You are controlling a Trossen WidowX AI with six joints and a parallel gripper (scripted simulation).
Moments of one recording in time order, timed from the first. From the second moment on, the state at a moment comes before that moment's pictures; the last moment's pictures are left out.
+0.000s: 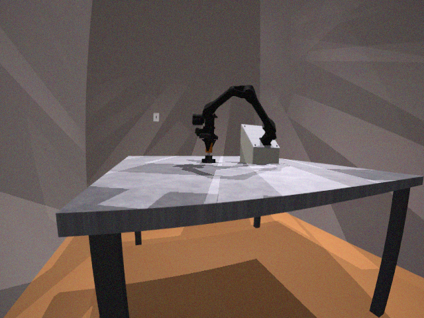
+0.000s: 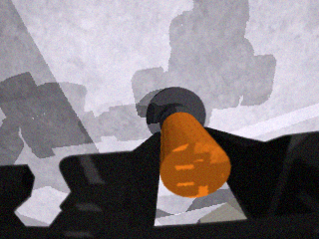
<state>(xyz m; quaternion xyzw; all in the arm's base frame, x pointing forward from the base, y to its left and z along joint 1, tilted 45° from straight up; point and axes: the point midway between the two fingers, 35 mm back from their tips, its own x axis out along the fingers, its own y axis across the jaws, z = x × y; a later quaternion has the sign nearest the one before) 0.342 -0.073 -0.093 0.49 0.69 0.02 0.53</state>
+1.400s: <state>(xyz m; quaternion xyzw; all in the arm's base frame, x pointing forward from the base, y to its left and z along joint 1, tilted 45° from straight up) 0.342 -0.073 -0.093 0.44 0.68 0.09 0.58</state>
